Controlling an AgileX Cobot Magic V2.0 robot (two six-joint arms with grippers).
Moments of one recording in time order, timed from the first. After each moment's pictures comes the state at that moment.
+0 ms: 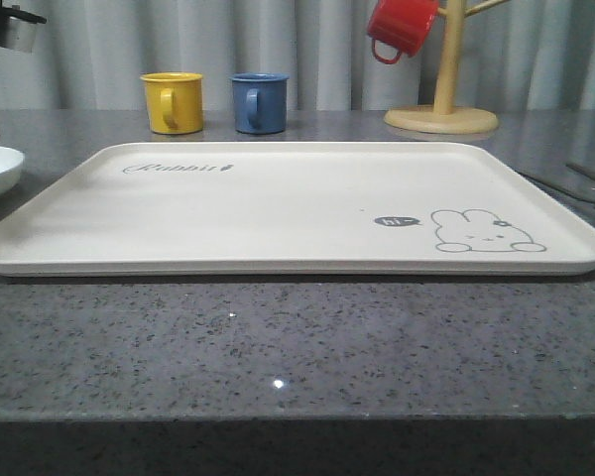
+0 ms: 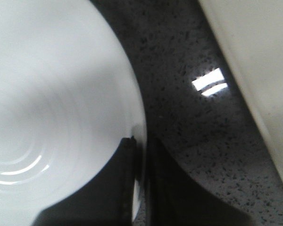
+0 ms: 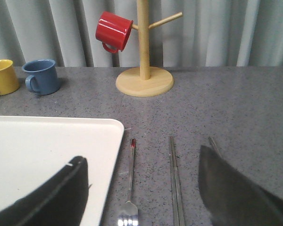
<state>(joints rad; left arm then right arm) -0.21 1.66 -1.28 0.07 1.10 0.30 0.05 0.49 -0.51 0.18 0.27 -0.06</state>
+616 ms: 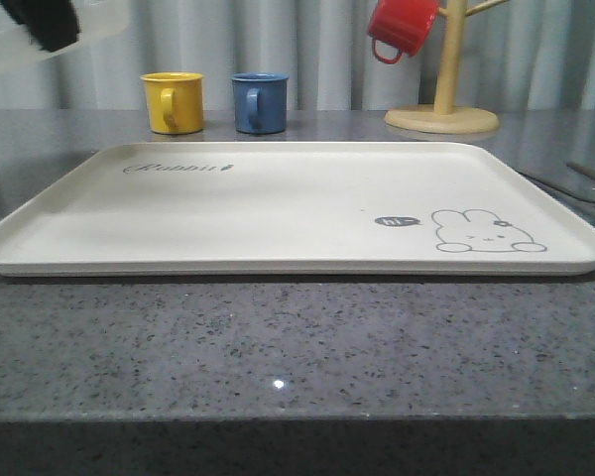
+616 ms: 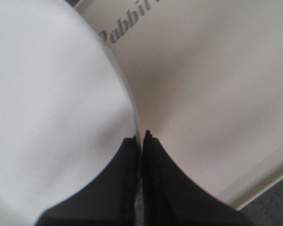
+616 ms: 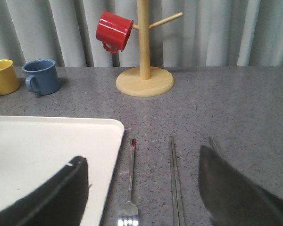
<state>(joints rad) -0.56 1.53 -1.52 0.17 1.15 0.24 0.05 0.49 -0.51 0.18 0.27 -0.06</state>
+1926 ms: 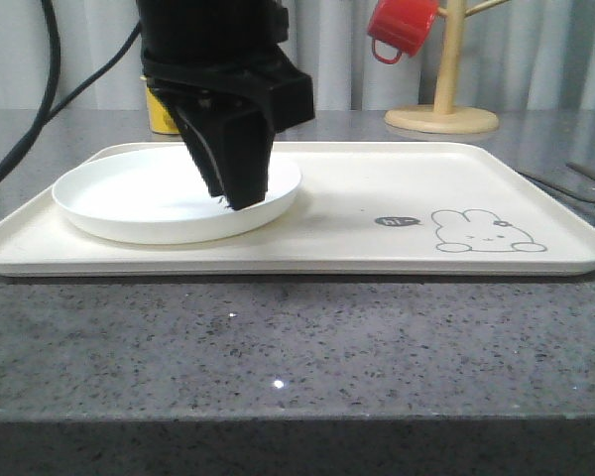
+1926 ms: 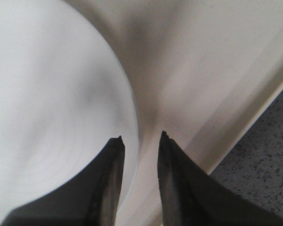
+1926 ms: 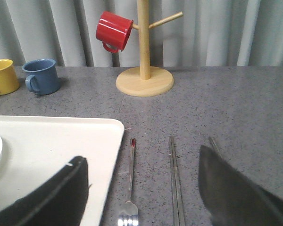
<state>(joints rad) -0.79 1.76 -1.54 0.08 1.15 0.19 0.05 0.49 -0.51 0.18 0.27 -0.06</state>
